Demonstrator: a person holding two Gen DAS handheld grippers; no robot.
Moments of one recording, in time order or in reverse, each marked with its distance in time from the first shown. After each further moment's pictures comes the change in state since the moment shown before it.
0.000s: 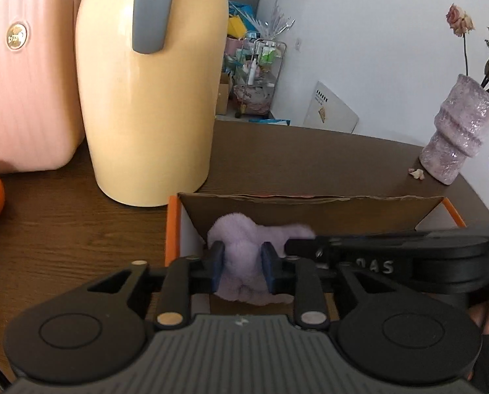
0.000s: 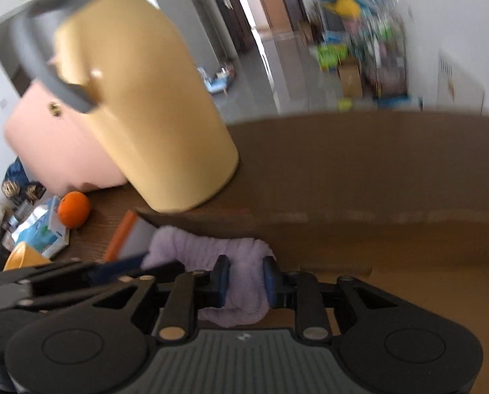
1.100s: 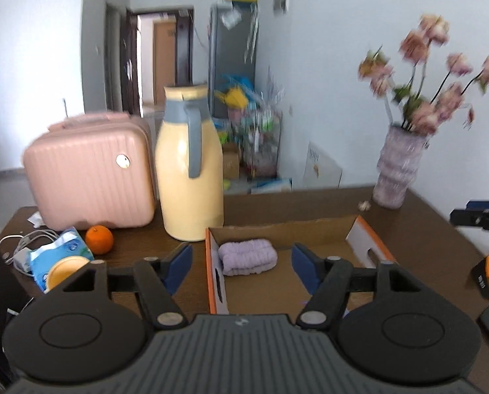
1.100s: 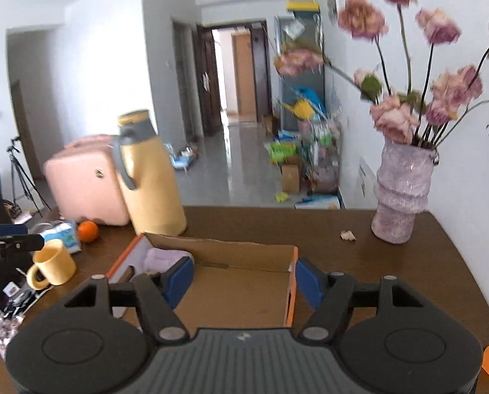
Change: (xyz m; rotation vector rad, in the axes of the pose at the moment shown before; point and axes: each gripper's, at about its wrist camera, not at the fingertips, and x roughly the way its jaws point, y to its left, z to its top) left arm -0.262 -0.053 -0.031 0.114 -0.219 0.085; right arm -0.356 -0.003 -0.110 -0.194 -0.370 -0.214
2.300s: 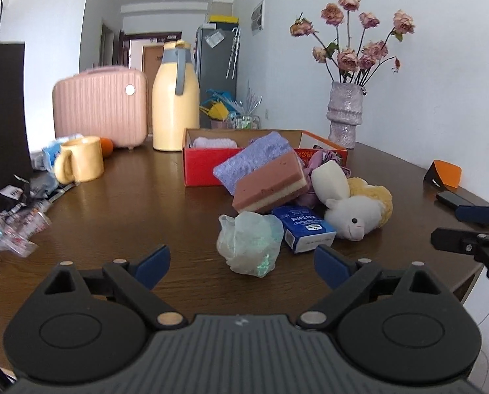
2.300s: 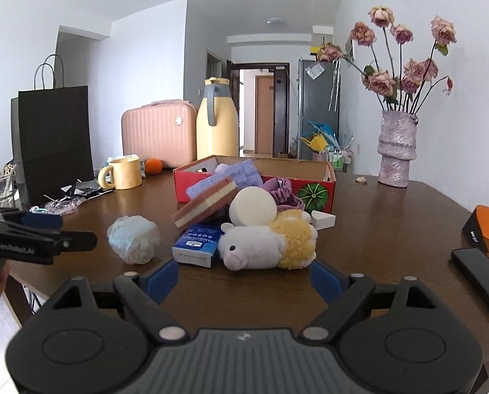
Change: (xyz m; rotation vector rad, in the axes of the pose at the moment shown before) left arm -0.139 -0.046 -0.323 0.023 -0.168 -0.047; right arm -0.143 0.105 -0.316 -0.095 -0.159 0.011
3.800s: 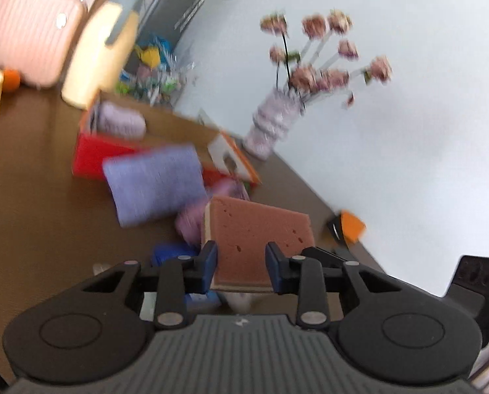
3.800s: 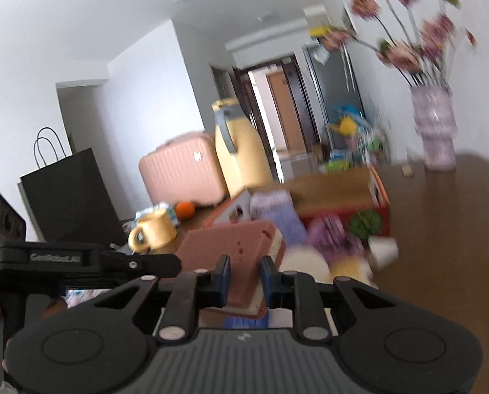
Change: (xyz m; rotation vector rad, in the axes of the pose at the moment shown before) left arm 0.078 0.016 0.095 -0.325 0.144 -0.426; right arm 0.054 -0.029 0.066 0.265 0.008 0.200
